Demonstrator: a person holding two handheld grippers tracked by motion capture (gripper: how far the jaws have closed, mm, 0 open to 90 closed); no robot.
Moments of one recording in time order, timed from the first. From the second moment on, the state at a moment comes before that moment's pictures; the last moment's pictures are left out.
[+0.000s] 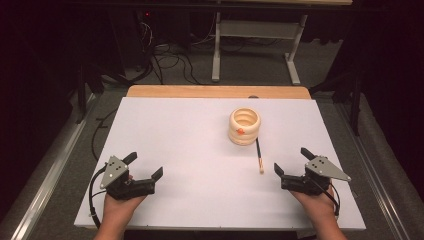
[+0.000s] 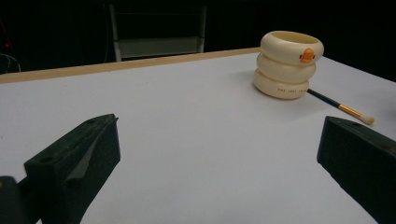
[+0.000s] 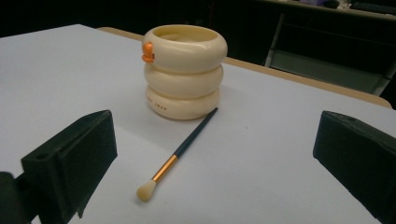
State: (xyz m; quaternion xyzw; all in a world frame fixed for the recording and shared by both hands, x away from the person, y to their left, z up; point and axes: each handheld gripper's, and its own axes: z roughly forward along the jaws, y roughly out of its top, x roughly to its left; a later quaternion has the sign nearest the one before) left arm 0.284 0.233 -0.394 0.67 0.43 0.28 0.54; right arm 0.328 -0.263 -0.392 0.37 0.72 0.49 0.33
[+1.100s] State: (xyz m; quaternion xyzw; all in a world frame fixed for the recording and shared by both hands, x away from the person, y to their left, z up) left arm 0.286 0.236 -0.396 0.67 0.44 0.28 0.53; right arm 0.327 -0.263 -0.392 0.38 0.71 0.49 0.33
